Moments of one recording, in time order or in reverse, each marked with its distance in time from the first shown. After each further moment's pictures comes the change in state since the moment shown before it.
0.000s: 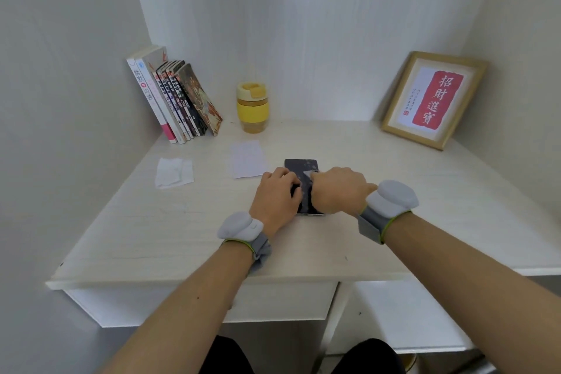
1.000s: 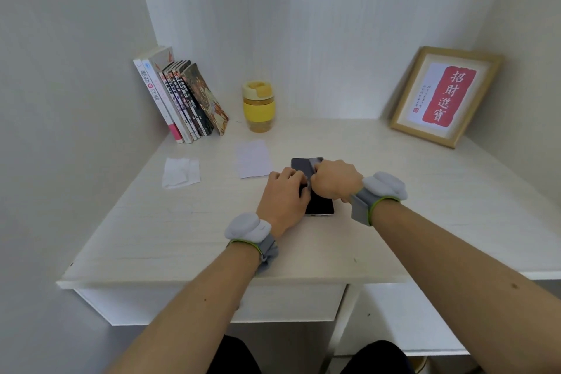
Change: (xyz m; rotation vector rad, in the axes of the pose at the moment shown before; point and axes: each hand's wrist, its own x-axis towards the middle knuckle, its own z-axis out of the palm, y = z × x) left_hand 0.003 -0.003 0.006 0.046 -0.004 0.059; right_hand 0.034 -0.002 0.003 0.307 -0.010 0.025
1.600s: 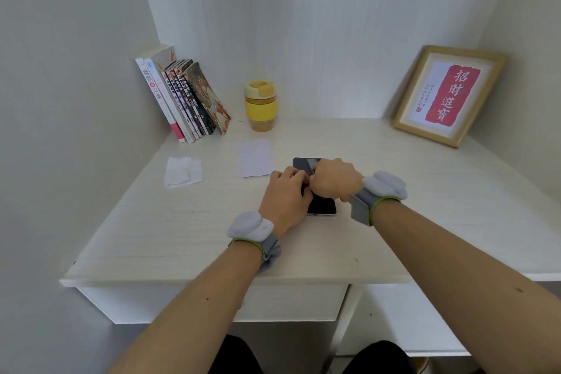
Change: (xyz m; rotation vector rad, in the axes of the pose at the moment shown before) left_hand 0.001 0.000 -0.001 0.000 -0.021 -0.005; right_hand 0.007 -0.002 0.004 0.033 0.011 -0.006
